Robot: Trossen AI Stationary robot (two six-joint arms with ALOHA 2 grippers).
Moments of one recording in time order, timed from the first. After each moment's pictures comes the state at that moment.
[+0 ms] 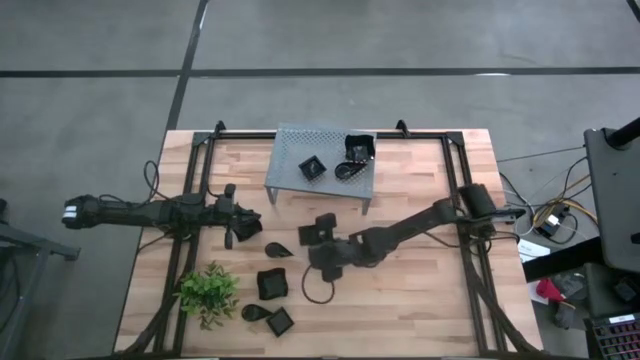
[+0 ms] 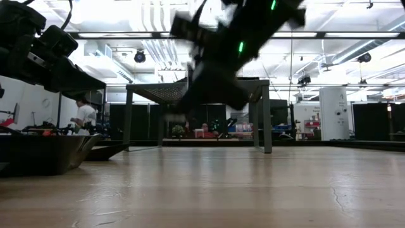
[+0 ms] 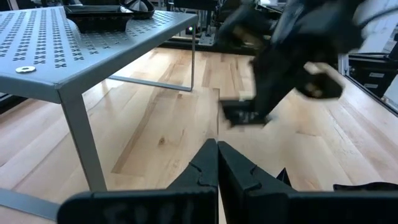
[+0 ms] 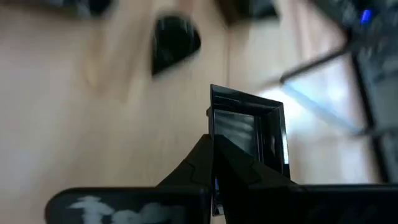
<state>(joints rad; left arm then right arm) 0.00 0.30 0.01 0.03 -0.08 -0.09 0.27 2.02 1.32 -0.13 0.50 -0.20</state>
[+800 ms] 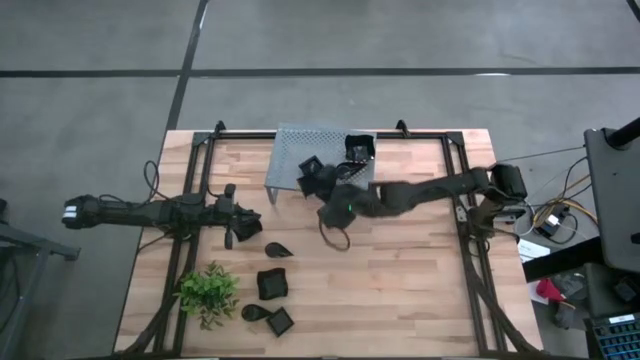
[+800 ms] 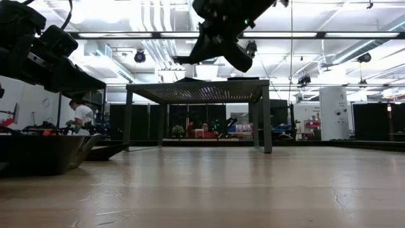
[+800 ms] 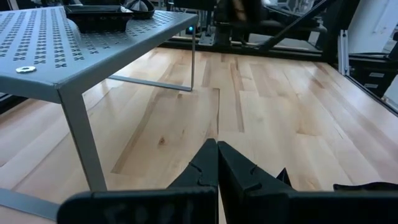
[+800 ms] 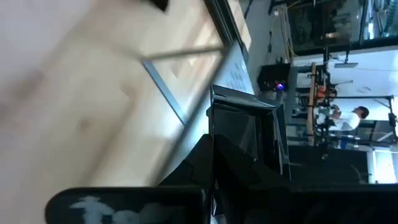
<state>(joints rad) 0.00 0.30 0.01 0.03 -0.08 -0.09 0.06 1.74 1.30 -0.18 0.48 -0.98</state>
